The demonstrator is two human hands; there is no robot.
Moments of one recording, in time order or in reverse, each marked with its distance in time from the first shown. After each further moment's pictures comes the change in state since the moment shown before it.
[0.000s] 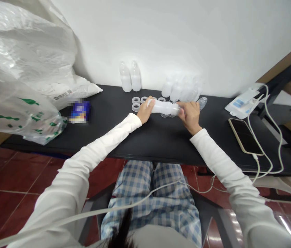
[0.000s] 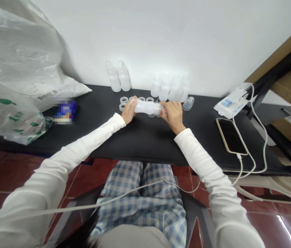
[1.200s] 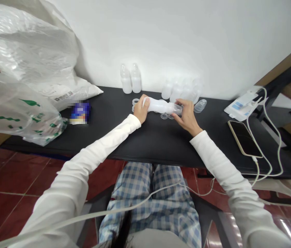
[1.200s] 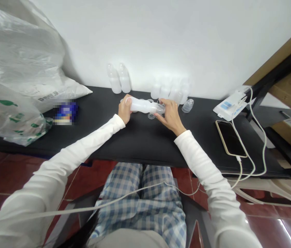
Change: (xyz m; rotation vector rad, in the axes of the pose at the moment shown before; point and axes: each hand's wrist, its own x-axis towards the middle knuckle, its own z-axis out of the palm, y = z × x) left_hand -0.002 0.005 -0.012 0.218 0.224 0.117; right_hand 0.007 0.000 -0.003 0.216 -0.161 0.010
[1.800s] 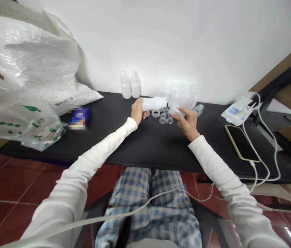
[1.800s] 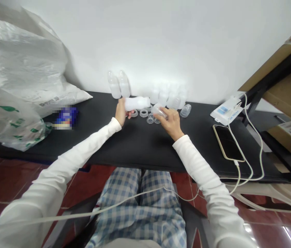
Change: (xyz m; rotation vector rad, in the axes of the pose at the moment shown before) left_hand 0.024 -0.009 -0.001 -0.333 -0.008 -0.264; right_hand -0.010 0.002 0.003 -0.144 0.138 0.057
